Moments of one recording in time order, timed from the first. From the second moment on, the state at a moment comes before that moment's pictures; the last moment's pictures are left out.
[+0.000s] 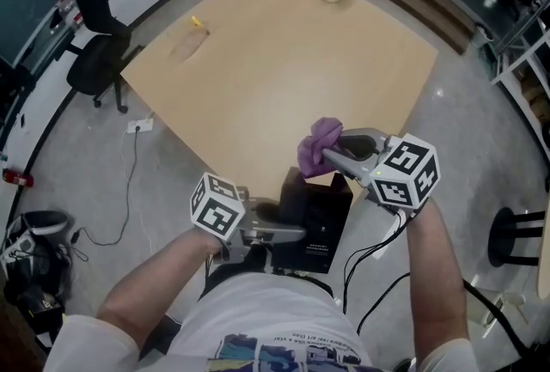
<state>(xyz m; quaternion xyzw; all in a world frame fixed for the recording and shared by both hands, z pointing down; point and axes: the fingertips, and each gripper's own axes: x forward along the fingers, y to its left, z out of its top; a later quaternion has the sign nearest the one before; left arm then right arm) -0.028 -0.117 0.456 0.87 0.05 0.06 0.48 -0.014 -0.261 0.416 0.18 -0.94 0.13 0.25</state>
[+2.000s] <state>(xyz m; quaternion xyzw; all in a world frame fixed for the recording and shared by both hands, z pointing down) -0.042 -0.183 0.436 0.87 0.02 0.01 0.49 0.050 -0.118 0.434 0.18 -0.93 0.30 0.09</state>
